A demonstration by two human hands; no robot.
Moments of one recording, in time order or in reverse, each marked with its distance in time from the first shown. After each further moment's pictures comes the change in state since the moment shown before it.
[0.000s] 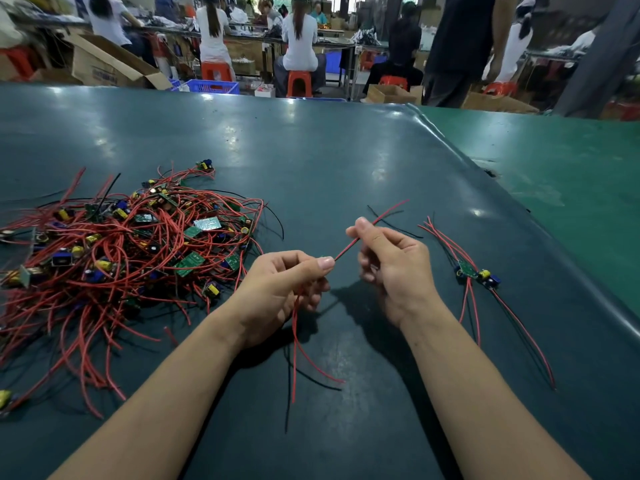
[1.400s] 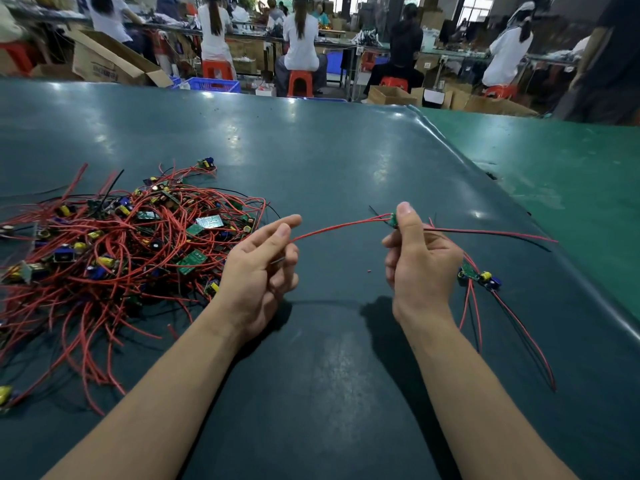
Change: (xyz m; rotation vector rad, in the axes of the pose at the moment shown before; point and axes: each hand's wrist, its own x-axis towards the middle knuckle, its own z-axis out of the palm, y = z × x) left_hand 0.011 0.000 -0.015 -0.320 0.165 0.169; right_hand -0.006 -0.008 0.004 -0.030 0.361 -0.219
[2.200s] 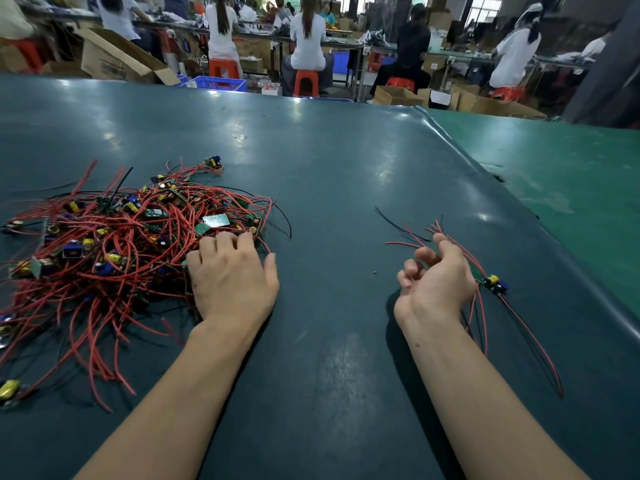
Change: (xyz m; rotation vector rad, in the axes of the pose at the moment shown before) left_hand -0.001 -0.003 -0.027 1.923 0.584 0.352; right_hand 0.009 0.009 -0.005 0.340 0.356 0.311
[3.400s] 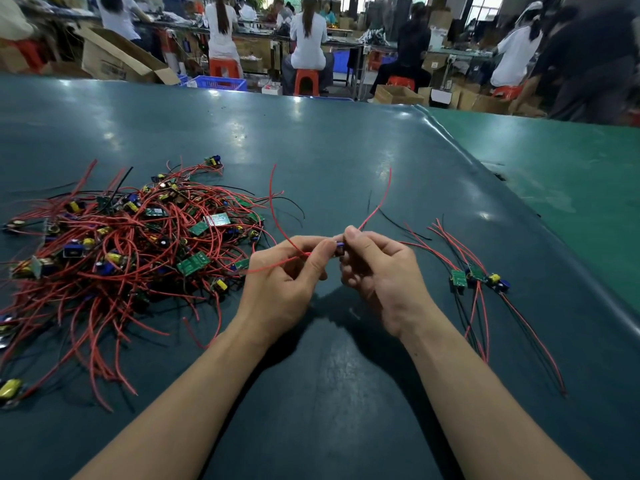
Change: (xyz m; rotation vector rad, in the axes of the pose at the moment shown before) left_hand -0.018 0.034 -0.011 -1.196 -0.095 0.215; right_hand -0.020 0.014 0.004 -0.362 -0.836 0.105
